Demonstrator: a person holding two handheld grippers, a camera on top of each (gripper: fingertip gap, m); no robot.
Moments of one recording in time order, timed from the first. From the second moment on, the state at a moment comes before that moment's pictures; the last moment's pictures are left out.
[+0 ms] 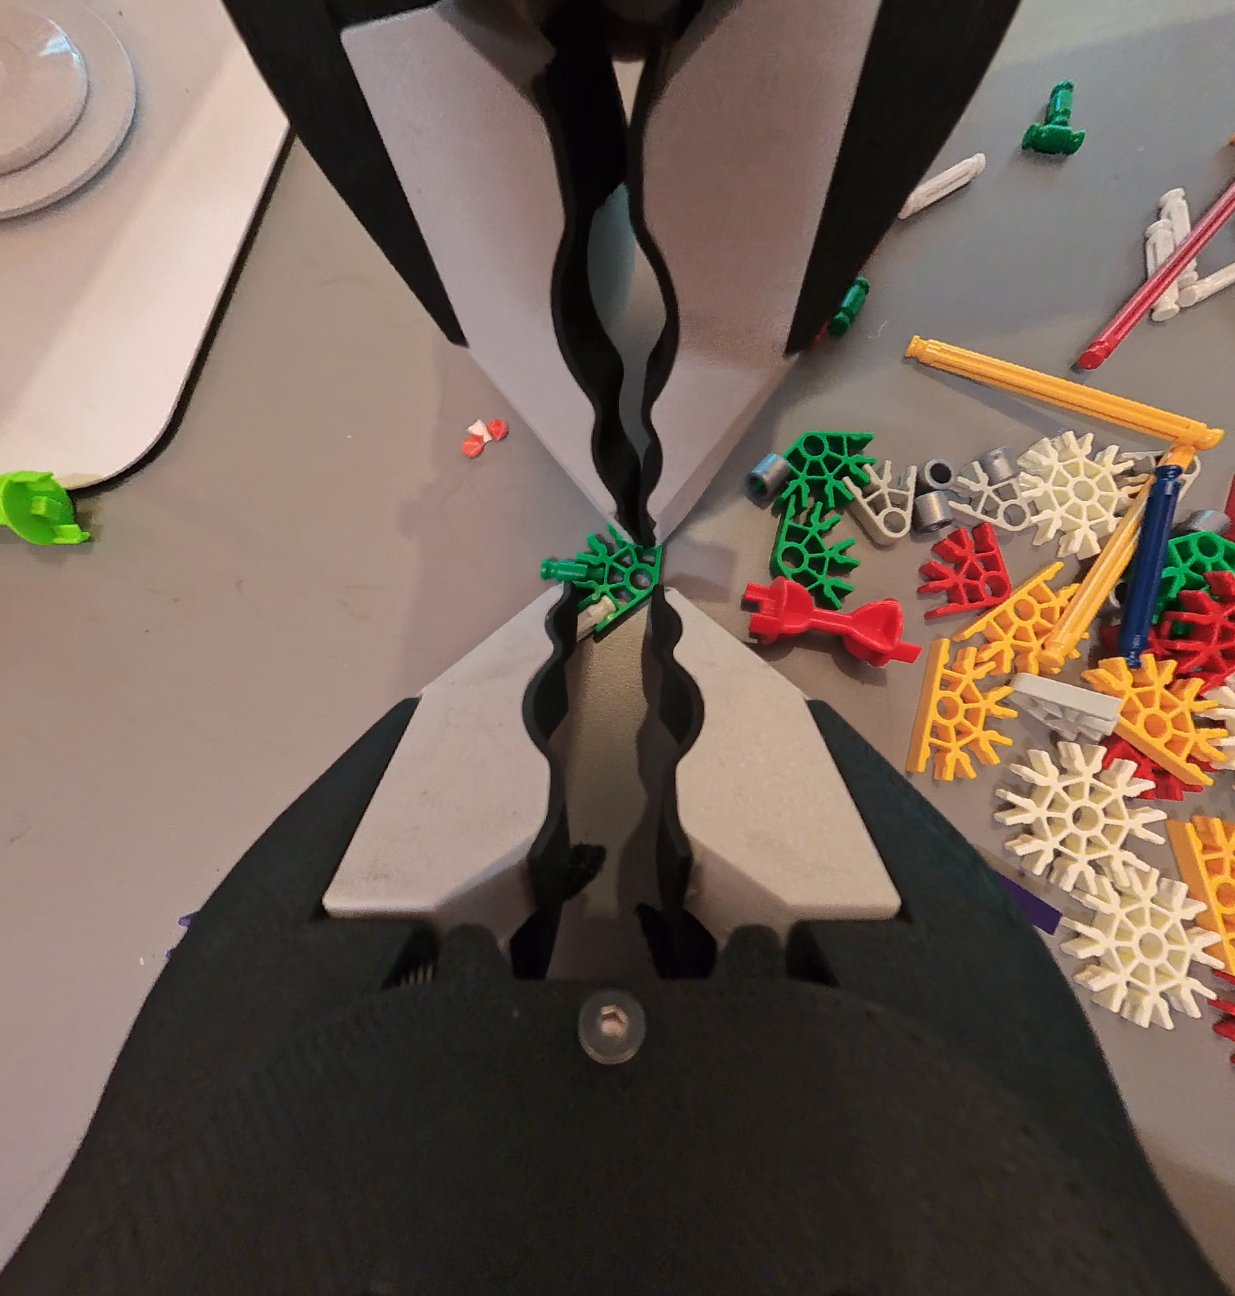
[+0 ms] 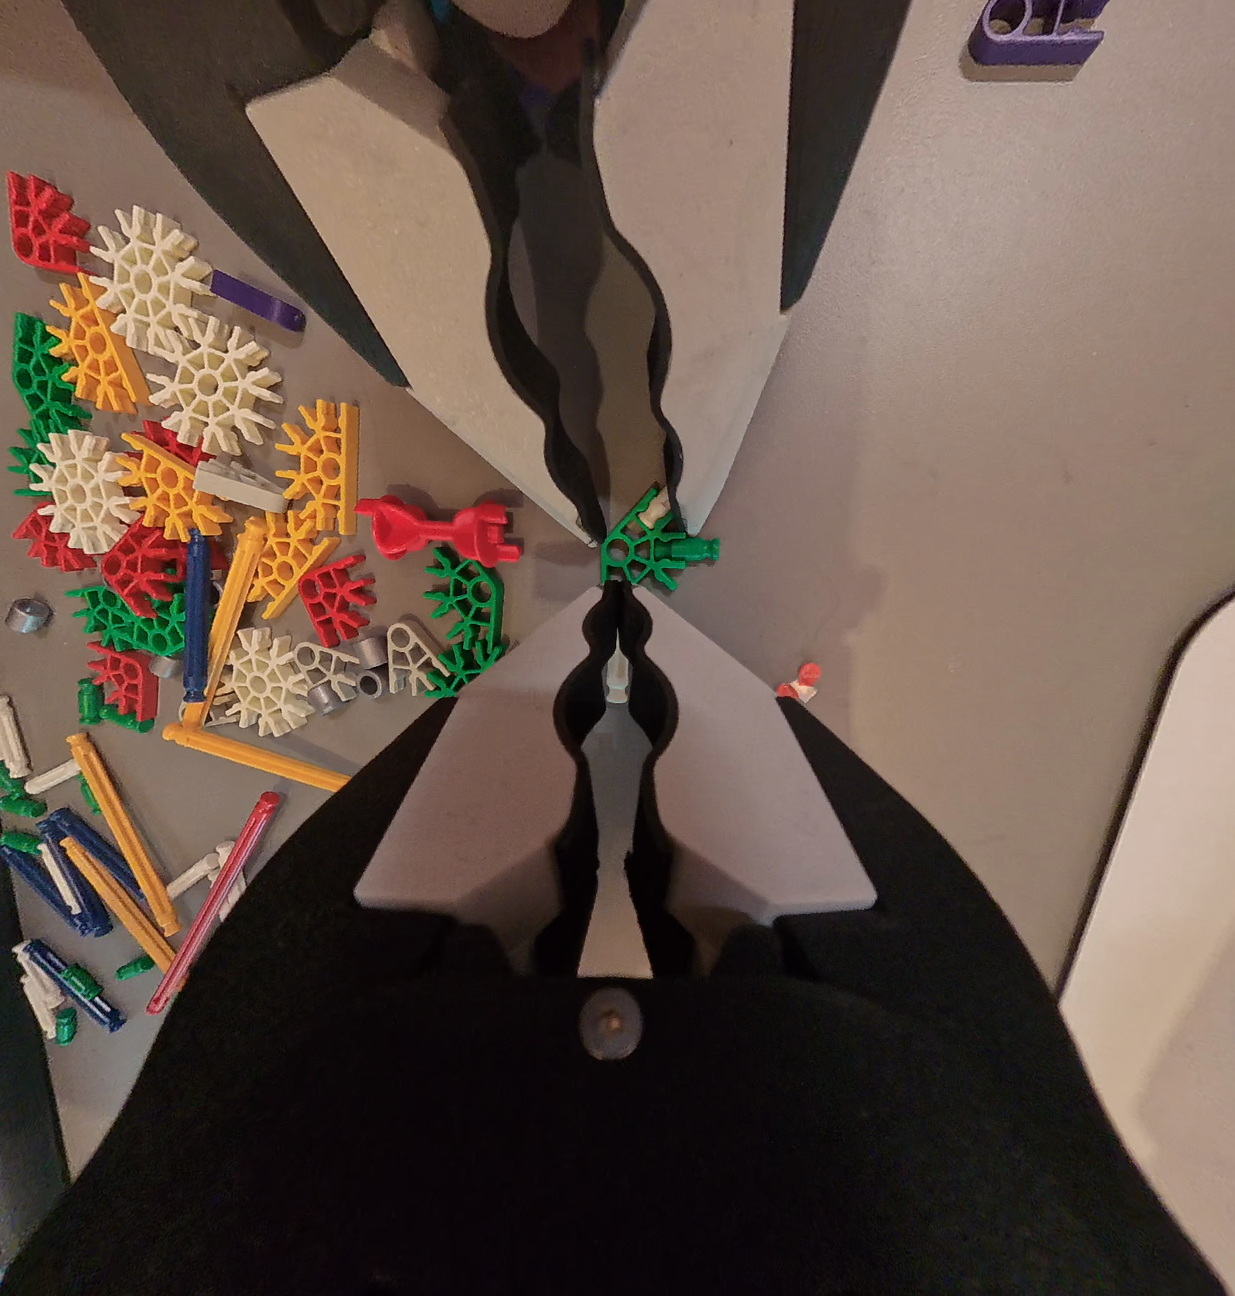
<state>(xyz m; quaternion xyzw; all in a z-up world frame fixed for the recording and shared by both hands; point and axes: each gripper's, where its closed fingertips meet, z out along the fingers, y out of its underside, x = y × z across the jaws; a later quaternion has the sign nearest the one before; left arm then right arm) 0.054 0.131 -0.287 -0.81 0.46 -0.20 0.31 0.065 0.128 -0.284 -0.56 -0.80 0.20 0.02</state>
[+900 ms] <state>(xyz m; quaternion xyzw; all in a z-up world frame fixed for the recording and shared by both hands) 0.056 0.130 -0.283 -0.82 0.44 -0.17 0.32 0.108 0.128 -0.245 -0.67 -0.68 0.25 0.15</state>
